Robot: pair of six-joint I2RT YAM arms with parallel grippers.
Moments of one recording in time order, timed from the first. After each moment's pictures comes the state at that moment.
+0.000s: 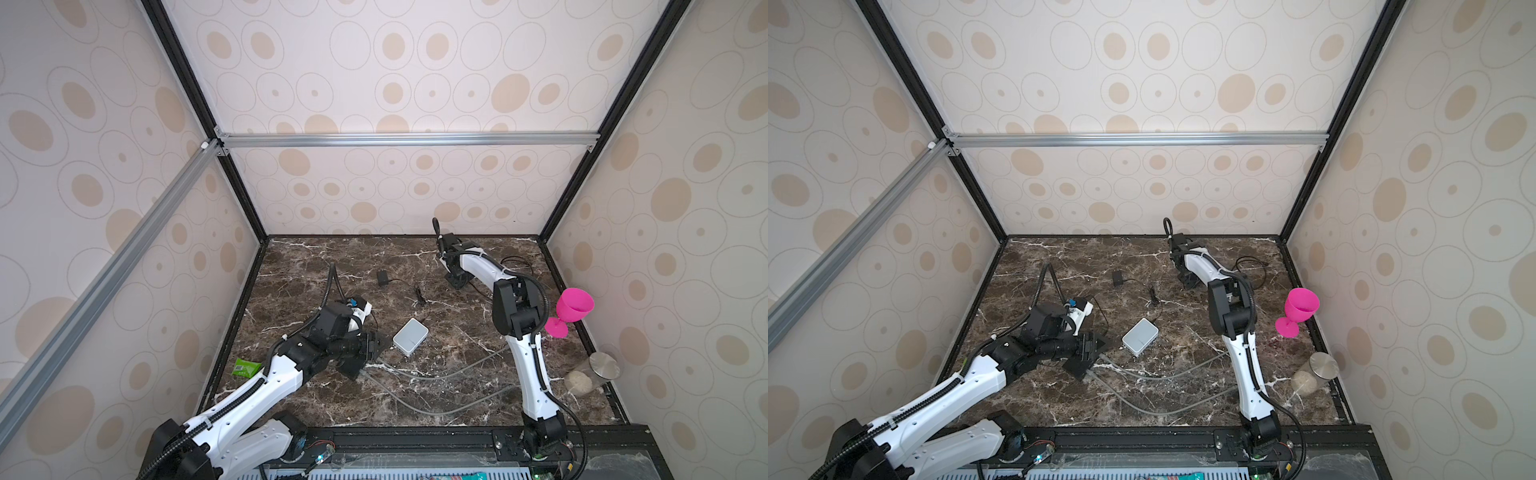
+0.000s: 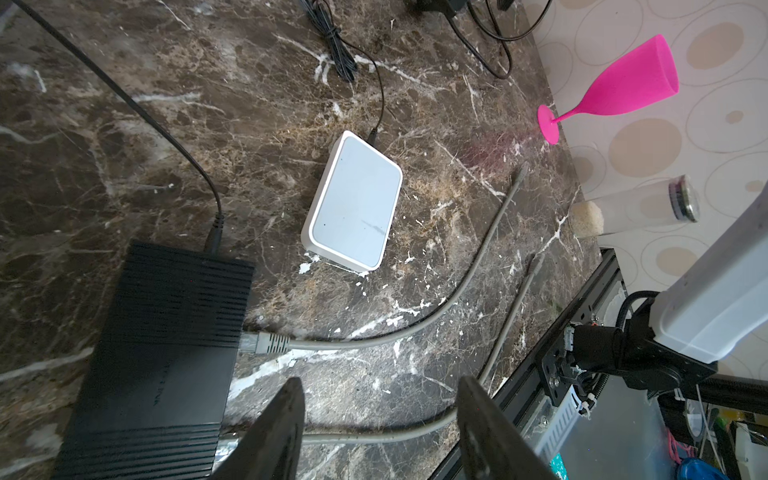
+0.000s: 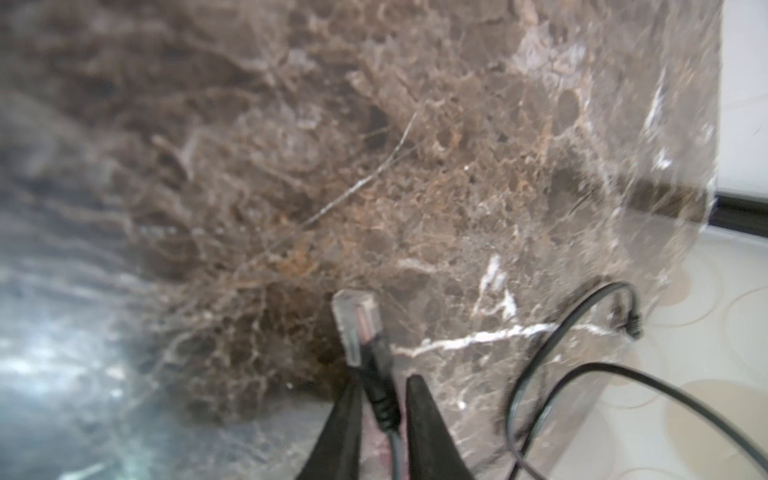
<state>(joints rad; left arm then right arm) -0.59 1.02 0.66 -0.41 0.34 -0.50 0.33 2.45 2.08 -0.95 0.47 -0.34</state>
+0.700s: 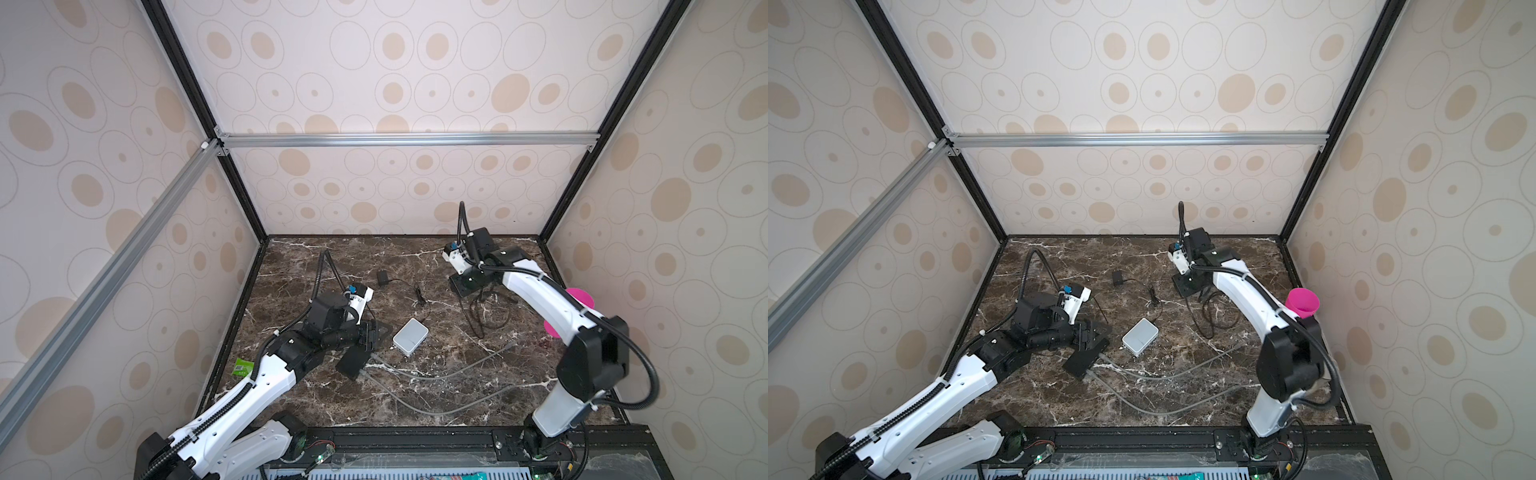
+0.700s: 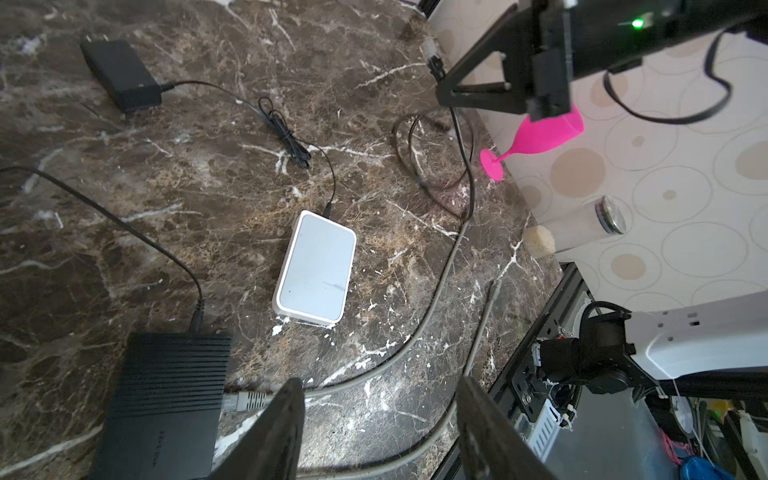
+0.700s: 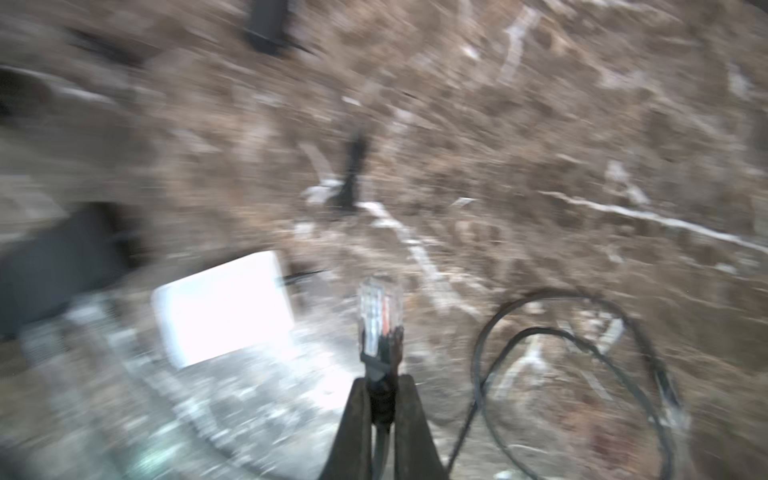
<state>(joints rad) -0.59 0.94 0.77 -0.39 0.38 -0.40 0.39 1.59 1.46 -0.95 -0.24 -0.08</state>
